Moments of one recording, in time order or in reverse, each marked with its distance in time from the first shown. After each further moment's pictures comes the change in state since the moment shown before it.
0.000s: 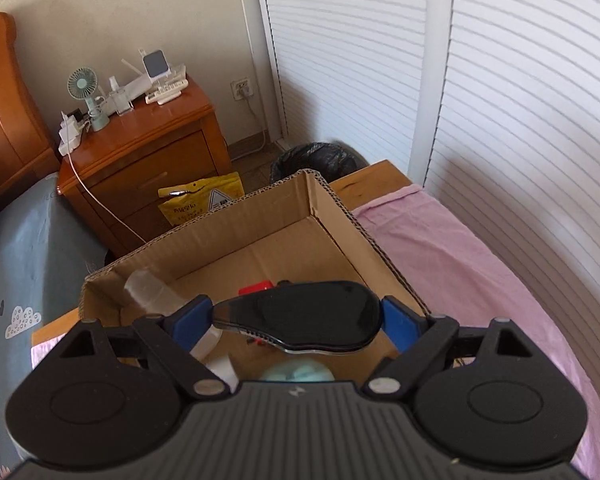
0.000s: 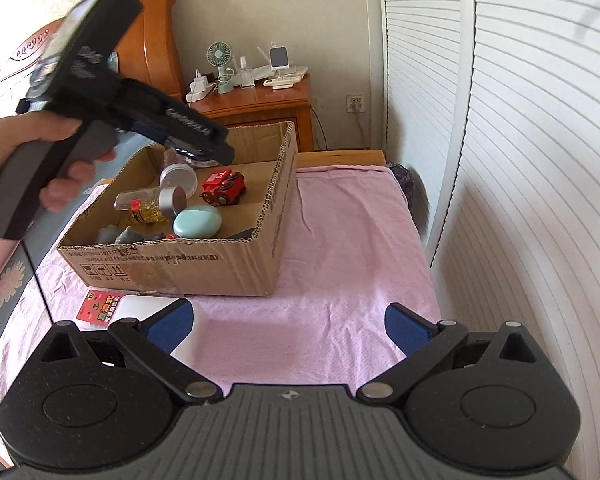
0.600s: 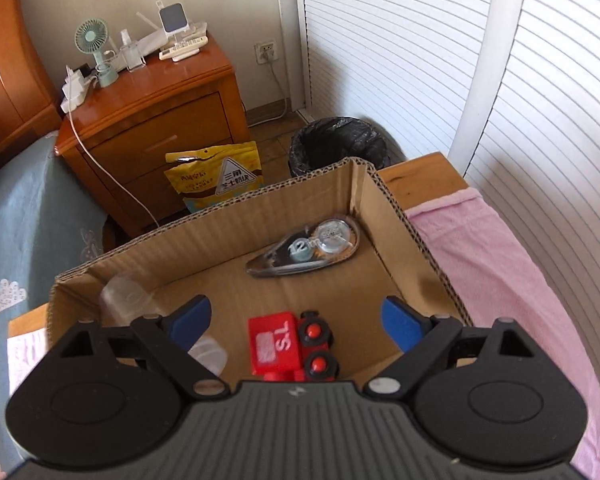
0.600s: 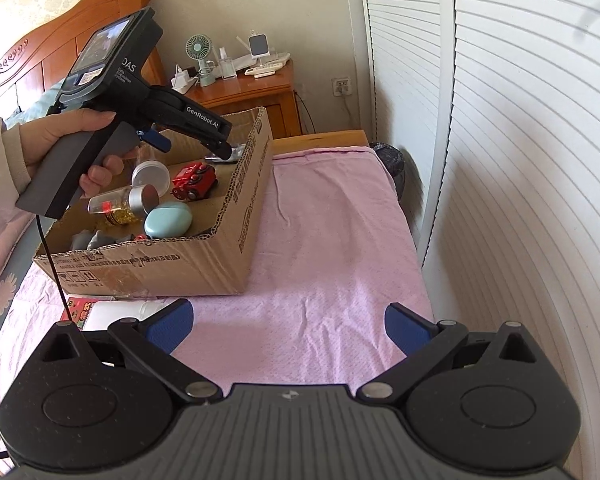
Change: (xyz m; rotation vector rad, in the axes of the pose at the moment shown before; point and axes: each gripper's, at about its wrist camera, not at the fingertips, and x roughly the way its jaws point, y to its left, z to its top) left arm 0.054 0.021 0.019 -0.092 0.086 0.030; right arm 0.019 -0.024 0.001 0.059 0.030 0.001
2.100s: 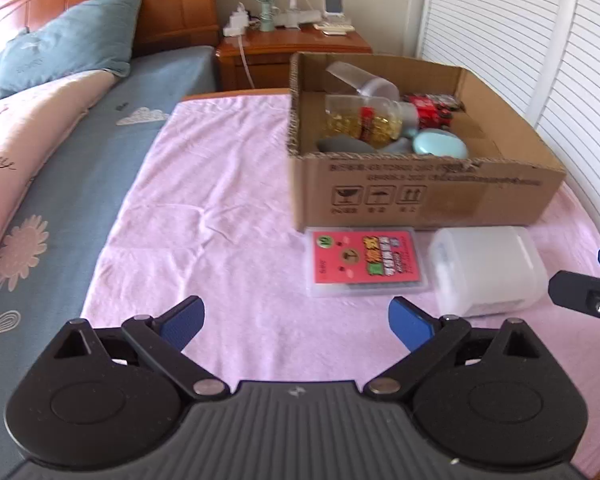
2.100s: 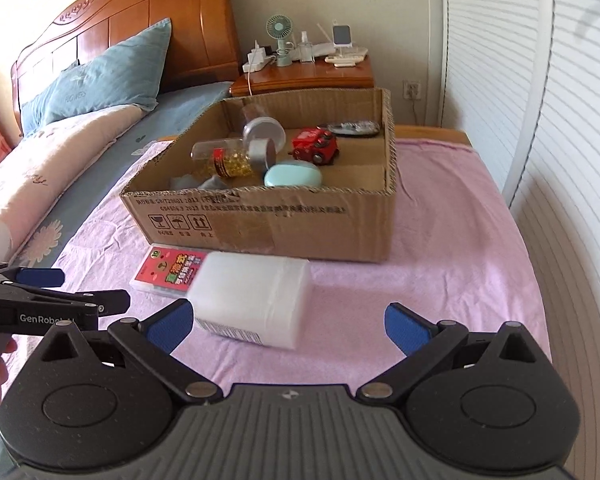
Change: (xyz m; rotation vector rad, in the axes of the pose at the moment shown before) left arm -0.129 0.065 -0.273 -0.356 -0.097 0.148; right arm 0.006 0.109 -0.034 -0.170 0.011 0.086
